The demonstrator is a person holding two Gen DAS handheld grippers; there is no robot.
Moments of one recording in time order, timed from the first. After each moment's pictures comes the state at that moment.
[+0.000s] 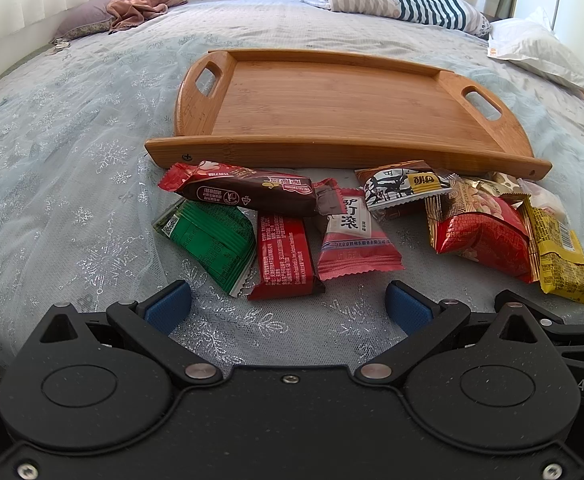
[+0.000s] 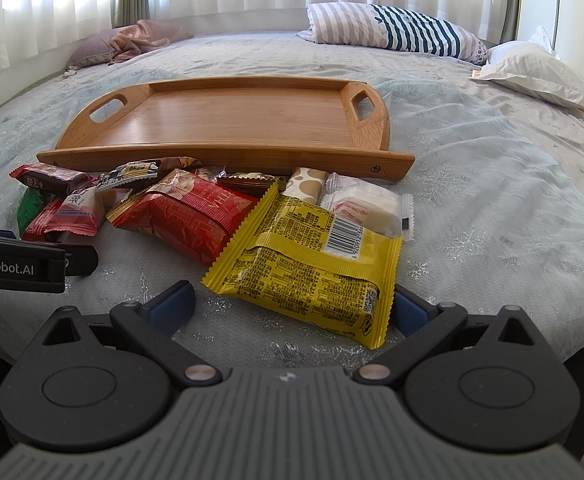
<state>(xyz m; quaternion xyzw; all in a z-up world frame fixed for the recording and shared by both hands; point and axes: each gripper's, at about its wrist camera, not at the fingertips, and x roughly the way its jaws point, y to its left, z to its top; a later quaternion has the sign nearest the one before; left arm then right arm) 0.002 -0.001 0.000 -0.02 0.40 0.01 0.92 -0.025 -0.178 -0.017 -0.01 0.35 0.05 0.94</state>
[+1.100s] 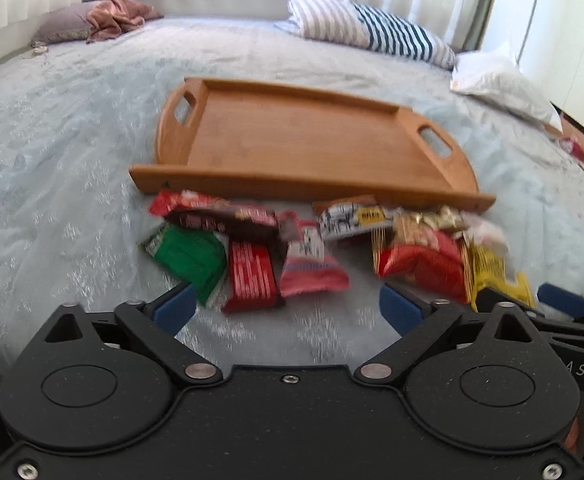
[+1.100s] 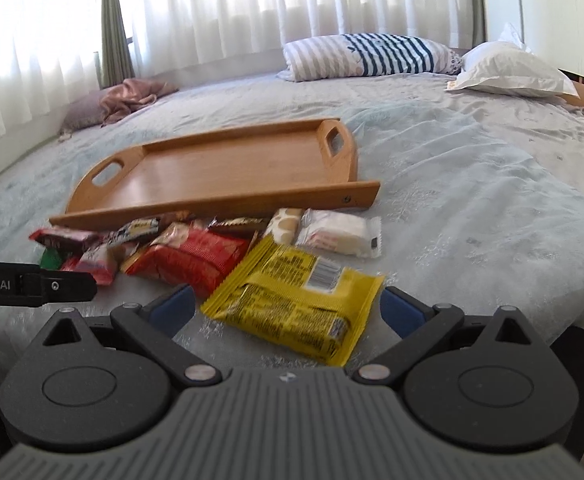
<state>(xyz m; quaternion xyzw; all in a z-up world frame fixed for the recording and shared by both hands) -0.022 0.008 0.029 -0.06 0.36 -0.04 0.93 -0.047 -0.201 0.000 0.06 0.29 0.04 0.95</state>
